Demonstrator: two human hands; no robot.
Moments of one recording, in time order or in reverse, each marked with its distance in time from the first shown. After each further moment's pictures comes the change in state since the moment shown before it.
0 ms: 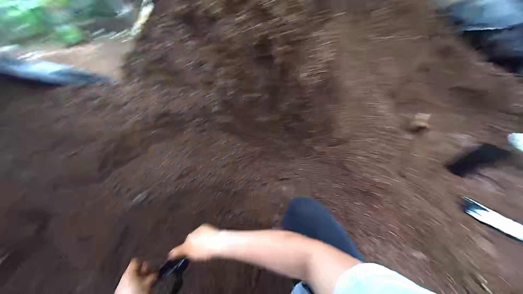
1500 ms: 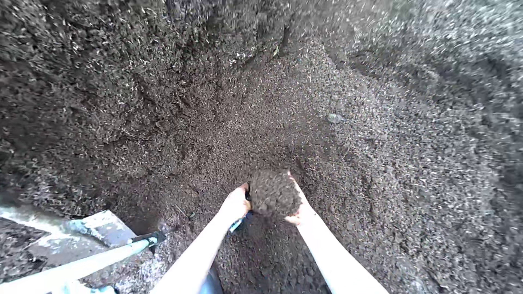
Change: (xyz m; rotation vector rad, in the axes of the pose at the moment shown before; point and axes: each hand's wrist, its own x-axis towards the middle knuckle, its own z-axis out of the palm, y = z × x) left_hand 0.004 -0.164 0.088 -0.619 -0.105 -0.443; right_hand 0.189 0.007 0.155 1.850 -0.425 0.313
